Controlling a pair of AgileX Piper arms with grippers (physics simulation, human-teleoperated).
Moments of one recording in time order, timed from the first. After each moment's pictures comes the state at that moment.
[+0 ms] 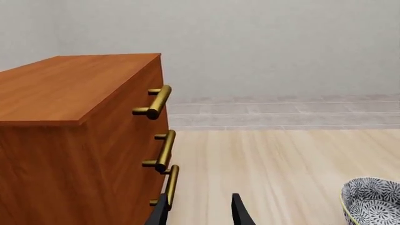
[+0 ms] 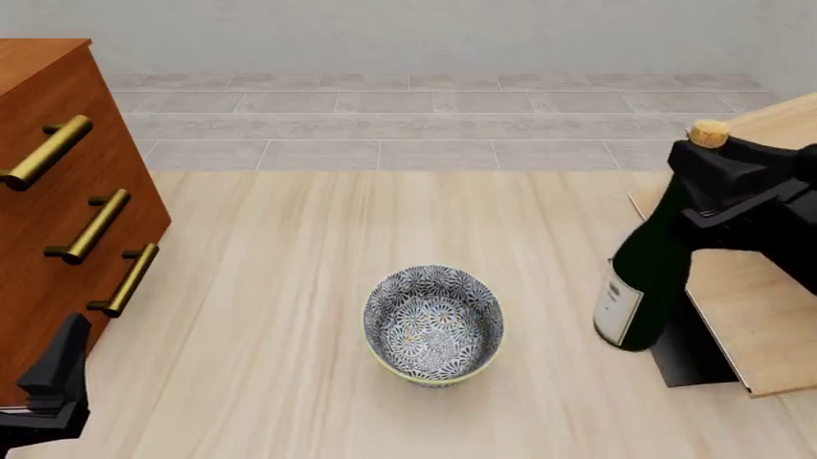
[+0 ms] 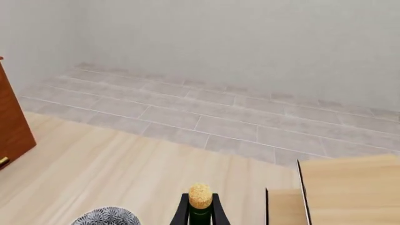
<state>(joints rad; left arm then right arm) 0.05 0.08 0.00 -0.09 0.04 0.25 0.74 -0.57 -0.04 -0.07</state>
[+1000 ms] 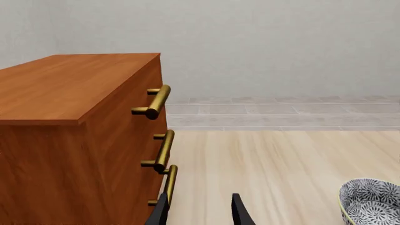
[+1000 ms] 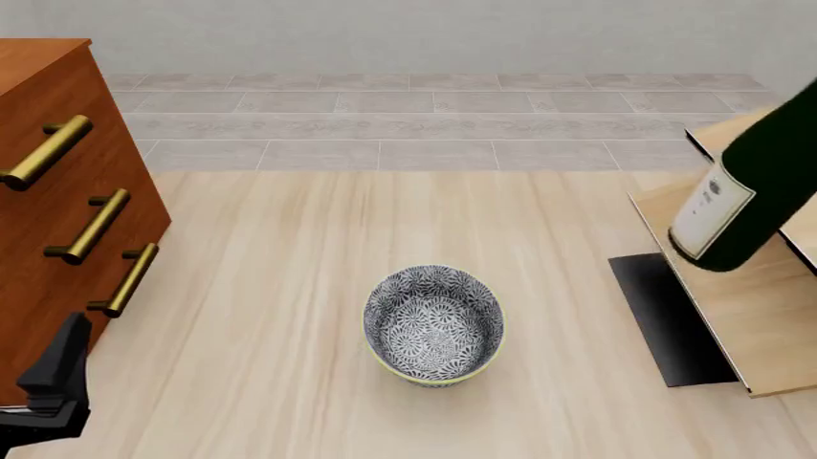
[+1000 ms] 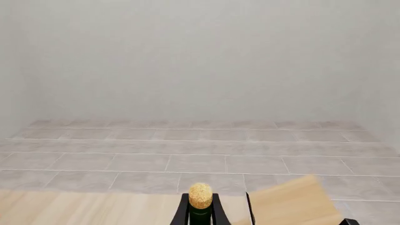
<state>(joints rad) 0.04 0.09 0.00 -0.09 0.03 0.04 0.69 -0.92 0.19 0.02</state>
